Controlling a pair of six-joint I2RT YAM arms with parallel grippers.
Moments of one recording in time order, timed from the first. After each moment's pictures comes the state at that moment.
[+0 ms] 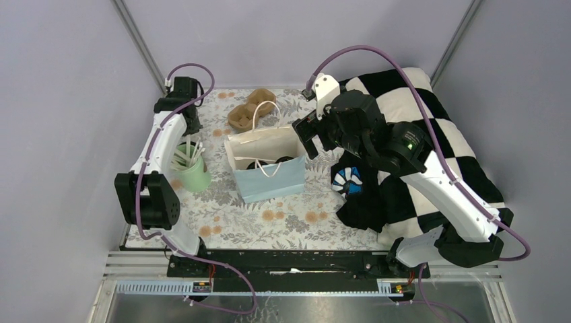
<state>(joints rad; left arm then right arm) -0.02 1.65 1.54 -0.89 -0.39 -0.31 0.96 1.40 1.88 -0.98 0.32 0.01</state>
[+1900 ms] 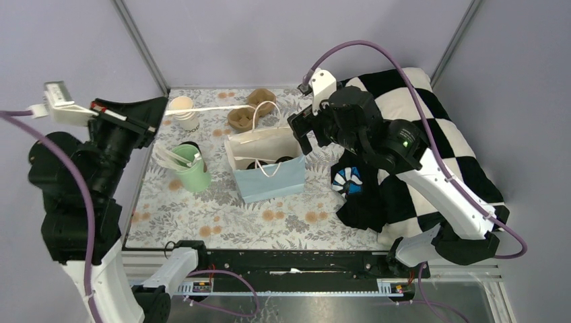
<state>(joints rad) -0.02 0.92 1.91 -0.90 0.11 -0.90 0.96 1.43 1.91 -0.95 0.30 0.02</state>
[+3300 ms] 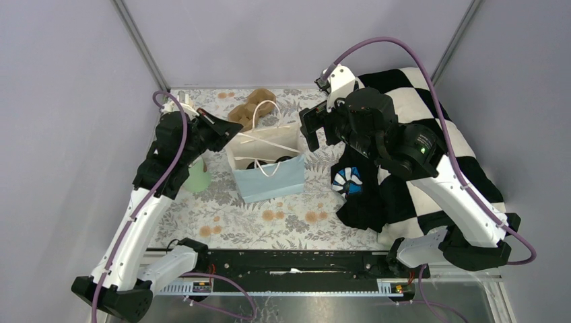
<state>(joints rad) -0.32 0.96 1.17 -0.50 0.14 -1.04 0.96 1.36 1.89 -0.91 0.36 0.09</state>
